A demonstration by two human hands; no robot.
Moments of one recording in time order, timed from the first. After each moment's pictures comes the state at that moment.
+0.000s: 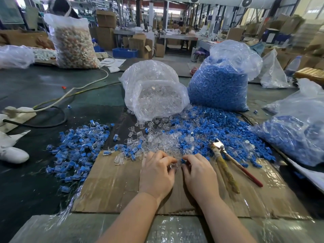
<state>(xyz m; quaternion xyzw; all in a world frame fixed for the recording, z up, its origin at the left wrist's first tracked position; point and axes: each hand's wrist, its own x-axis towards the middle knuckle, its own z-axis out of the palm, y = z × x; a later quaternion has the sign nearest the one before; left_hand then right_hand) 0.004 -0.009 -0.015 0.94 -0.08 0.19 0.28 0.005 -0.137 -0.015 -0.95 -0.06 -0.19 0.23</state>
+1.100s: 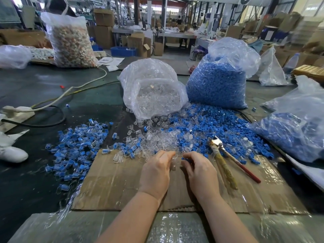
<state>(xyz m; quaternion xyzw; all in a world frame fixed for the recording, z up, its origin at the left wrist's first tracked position) -0.005 -0.014 -0.007 0.91 -0.11 0.23 0.33 0.000 -0.142 -0.014 -0.93 -0.05 -0.21 0.30</state>
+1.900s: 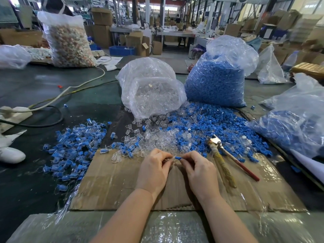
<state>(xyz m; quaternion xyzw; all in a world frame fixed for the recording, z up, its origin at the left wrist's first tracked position) 0.001 -0.010 -0.006 0.89 -0.07 0.18 0.41 -0.006 -0.143 -0.006 -0.91 -0.05 -0.19 0.35</state>
